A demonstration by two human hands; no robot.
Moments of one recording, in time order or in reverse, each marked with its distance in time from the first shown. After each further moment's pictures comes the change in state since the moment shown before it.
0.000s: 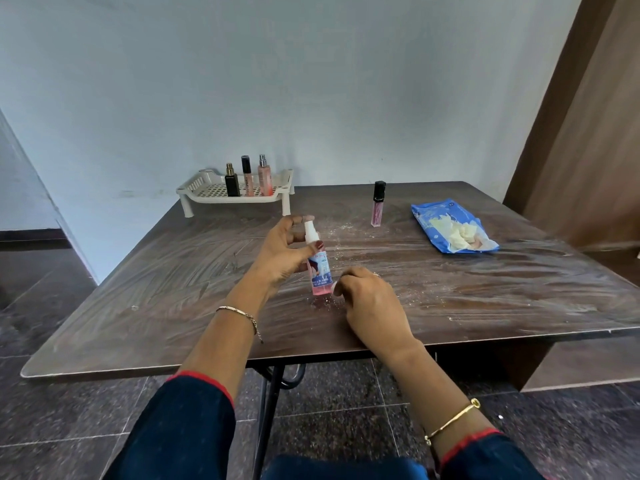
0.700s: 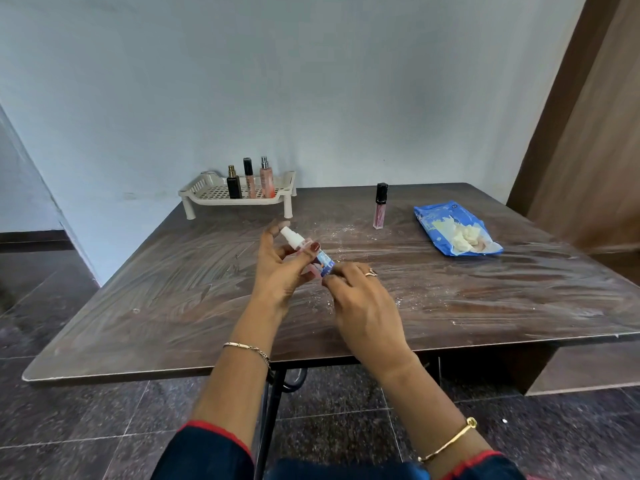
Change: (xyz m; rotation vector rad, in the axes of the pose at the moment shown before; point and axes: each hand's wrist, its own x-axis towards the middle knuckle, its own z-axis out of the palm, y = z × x) left_hand -0.021 -0.013 0.010 -0.317 0.214 0.018; right_hand -0.007 -0.022 -0.002 -0.158 0.221 -0.170
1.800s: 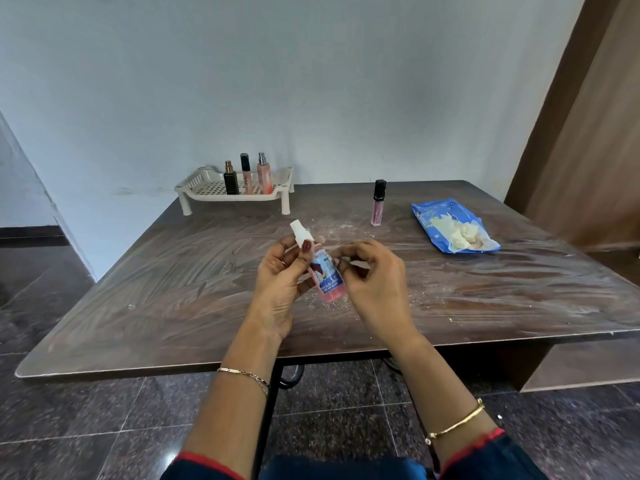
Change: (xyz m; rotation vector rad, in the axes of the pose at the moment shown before) left_hand -0.027 -0.004 0.003 -0.142 -0.088 -0.011; right_hand 0.027 0.005 -0.026 0.578 0.072 0.423
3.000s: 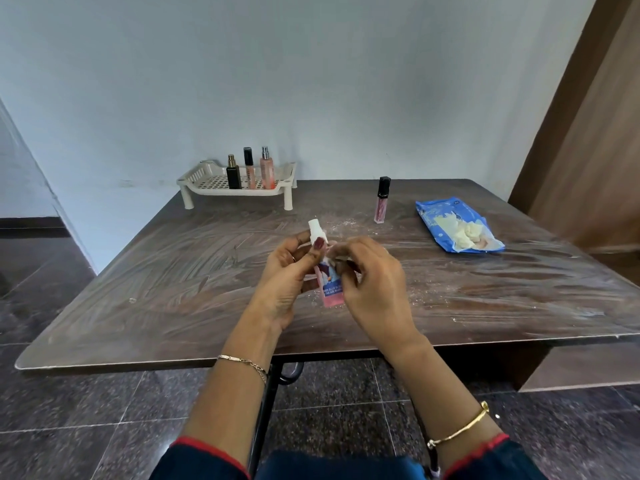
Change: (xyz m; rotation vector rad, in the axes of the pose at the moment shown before) left_hand 0.005 0.004 -0.001 0.080 -0.101 -0.057; right_hand -0.007 -0.003 0.000 -0.189 -0.039 -0.315
